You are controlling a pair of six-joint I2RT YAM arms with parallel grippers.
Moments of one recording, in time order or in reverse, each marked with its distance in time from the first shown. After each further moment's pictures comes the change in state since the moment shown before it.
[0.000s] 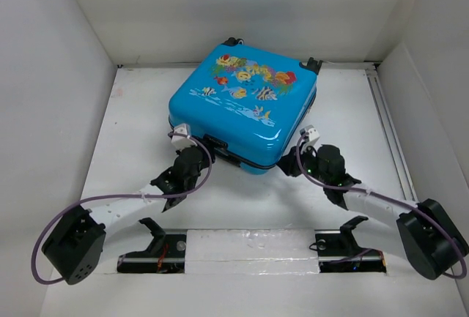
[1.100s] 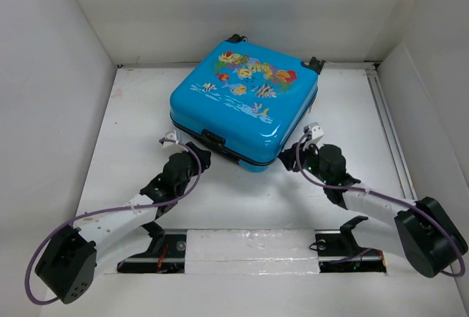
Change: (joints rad) left arm 0.080 -0.153 -0.084 -0.067 0.132 -0.057; right arm -0.008 0.000 -0.006 0.053 0.110 -0.045
